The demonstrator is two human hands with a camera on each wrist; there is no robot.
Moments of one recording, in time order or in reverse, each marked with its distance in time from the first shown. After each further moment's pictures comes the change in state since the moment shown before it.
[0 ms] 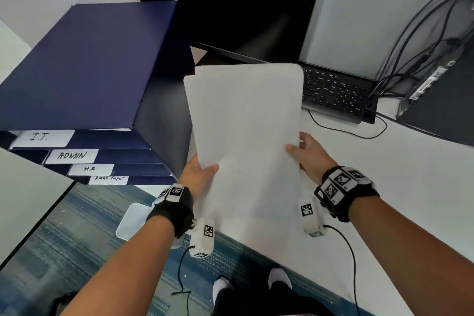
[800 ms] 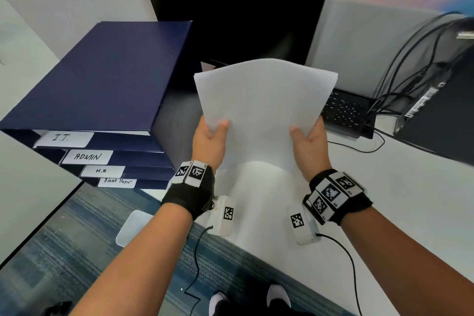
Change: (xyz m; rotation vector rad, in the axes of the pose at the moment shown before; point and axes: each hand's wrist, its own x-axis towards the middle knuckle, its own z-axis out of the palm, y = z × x) left_hand -0.022 0.096 0.025 -0.122 0.198 0.464; right_hand -0.050 -0.070 0.033 0.200 0.242 -0.528
